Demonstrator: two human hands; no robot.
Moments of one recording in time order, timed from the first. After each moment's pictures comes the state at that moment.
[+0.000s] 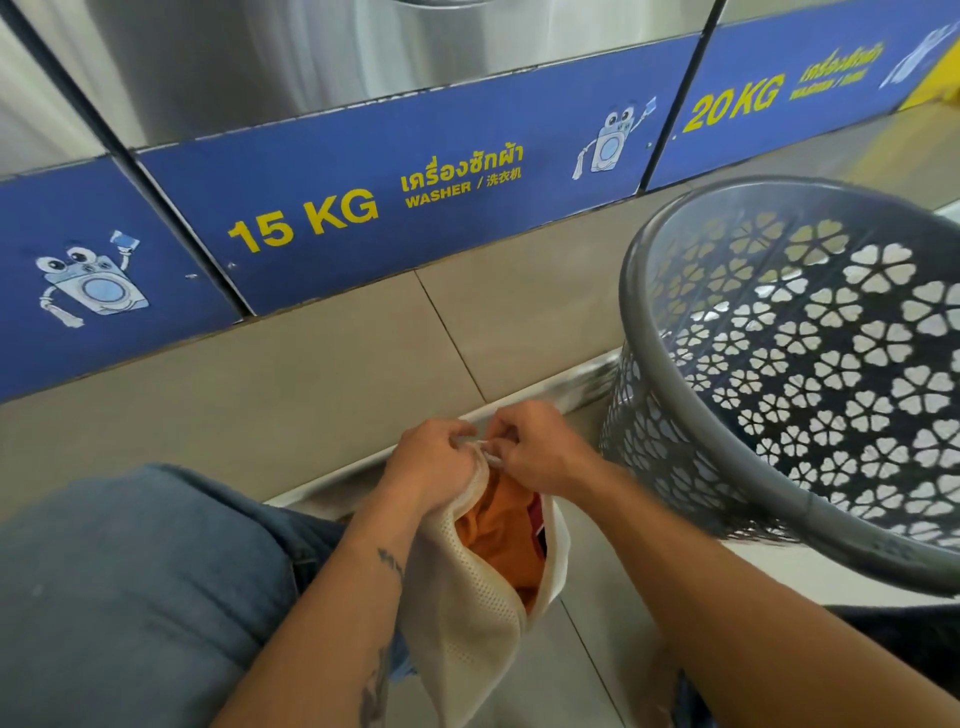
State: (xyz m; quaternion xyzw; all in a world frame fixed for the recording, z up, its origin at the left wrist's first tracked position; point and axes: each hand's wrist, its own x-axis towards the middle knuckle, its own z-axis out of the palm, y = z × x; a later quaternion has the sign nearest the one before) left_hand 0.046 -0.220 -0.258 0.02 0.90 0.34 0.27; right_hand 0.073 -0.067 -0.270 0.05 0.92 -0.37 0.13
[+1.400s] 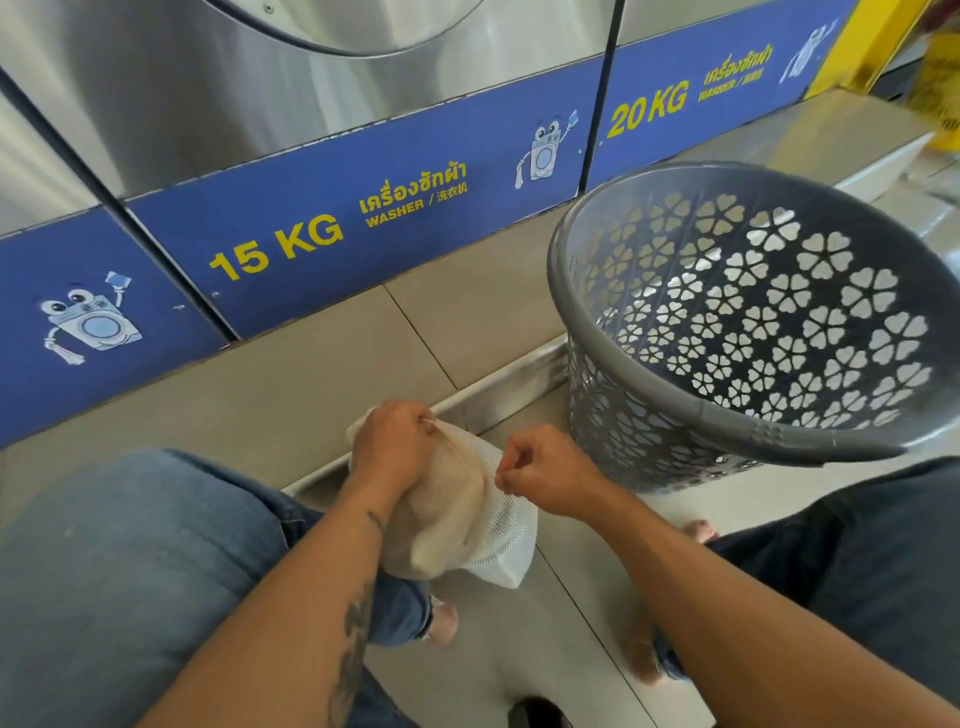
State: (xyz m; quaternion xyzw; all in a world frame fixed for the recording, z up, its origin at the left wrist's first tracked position) left_hand 0.056 -0.235 -0.271 0.13 0.96 0.22 0.09; right_hand 0.163 -0.058 -0.257 0.16 0.86 -0.46 0.13
